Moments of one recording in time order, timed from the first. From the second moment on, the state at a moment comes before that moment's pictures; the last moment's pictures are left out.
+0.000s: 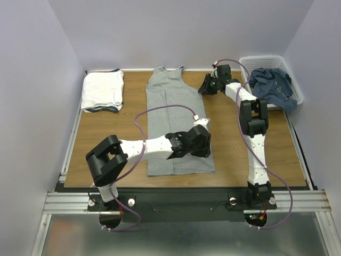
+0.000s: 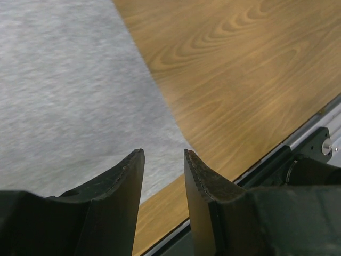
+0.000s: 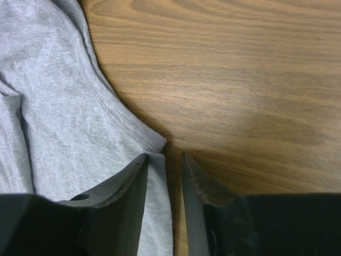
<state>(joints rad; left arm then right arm) -1.09 1.69 1.12 -0.16 -0.10 -0.75 0.16 2.48 2.05 -0.30 -0.37 0.40</state>
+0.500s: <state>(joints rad) -1.25 1.89 1.26 -0.25 -0.11 -0.75 0.17 2.51 2.08 -0.28 -0.40 0.41</state>
